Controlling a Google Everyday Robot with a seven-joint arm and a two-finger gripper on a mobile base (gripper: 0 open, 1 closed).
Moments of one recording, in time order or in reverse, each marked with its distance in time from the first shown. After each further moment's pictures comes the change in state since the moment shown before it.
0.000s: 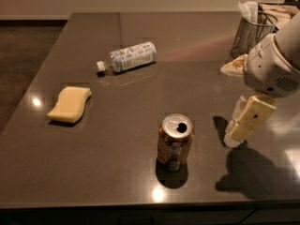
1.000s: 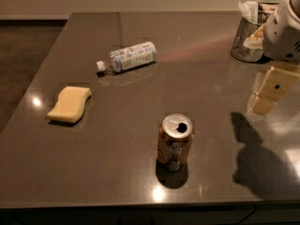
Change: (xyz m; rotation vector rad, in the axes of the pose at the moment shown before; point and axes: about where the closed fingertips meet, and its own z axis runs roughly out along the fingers) arm 0.018 -0.035 -0.052 0.098 0.198 0.021
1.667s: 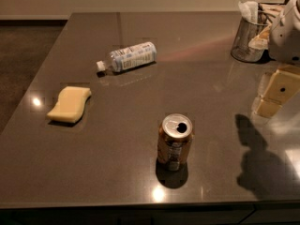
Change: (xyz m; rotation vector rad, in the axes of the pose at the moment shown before) arm 0.007 0.004 -0.004 0.021 0.015 0.005
